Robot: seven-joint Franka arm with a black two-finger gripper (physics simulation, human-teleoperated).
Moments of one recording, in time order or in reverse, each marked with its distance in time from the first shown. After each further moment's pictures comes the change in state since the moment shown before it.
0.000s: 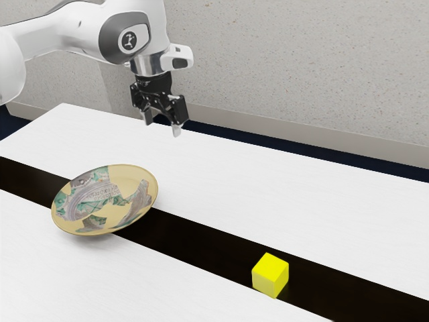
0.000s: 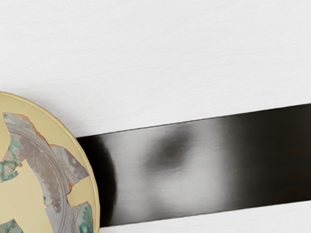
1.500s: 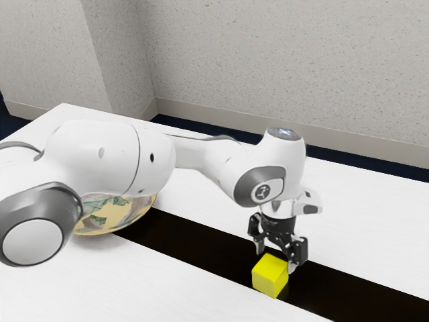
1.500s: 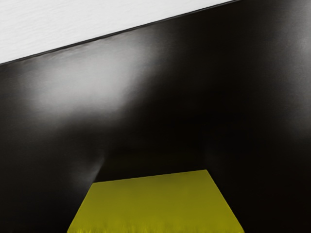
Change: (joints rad) arm -0.436 0.455 0.020 -0.015 -0.121 0.320 -0.268
